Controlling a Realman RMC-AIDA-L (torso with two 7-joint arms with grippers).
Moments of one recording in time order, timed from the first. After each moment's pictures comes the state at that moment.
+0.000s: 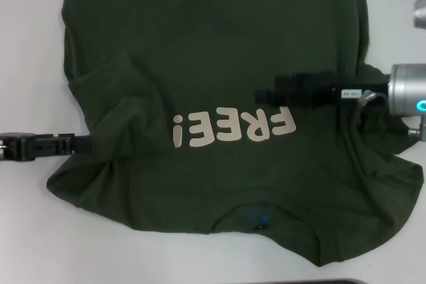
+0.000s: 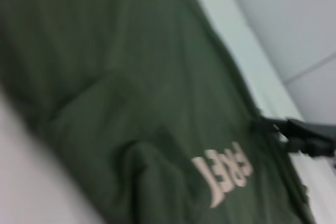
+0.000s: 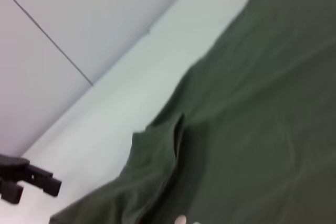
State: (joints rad) left arm -0.41 -2.02 0.50 0.80 2.31 1.81 -2.00; right arm 0.51 2.05 -1.01 -0.52 -1.78 -1.31 1.70
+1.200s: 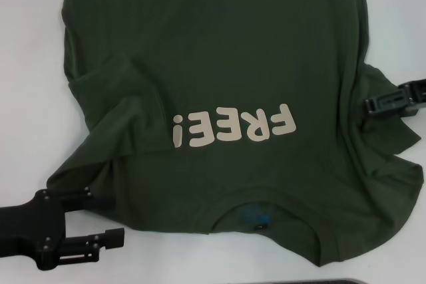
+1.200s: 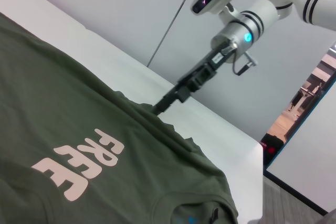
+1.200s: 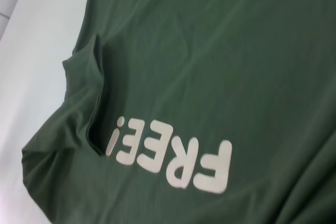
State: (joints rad) left arm -0.26 -2.12 0.49 0.78 2.30 2.01 -1.36; right arm 0.58 1.94 -0.70 -0.83 -2.42 -1.75 2.32
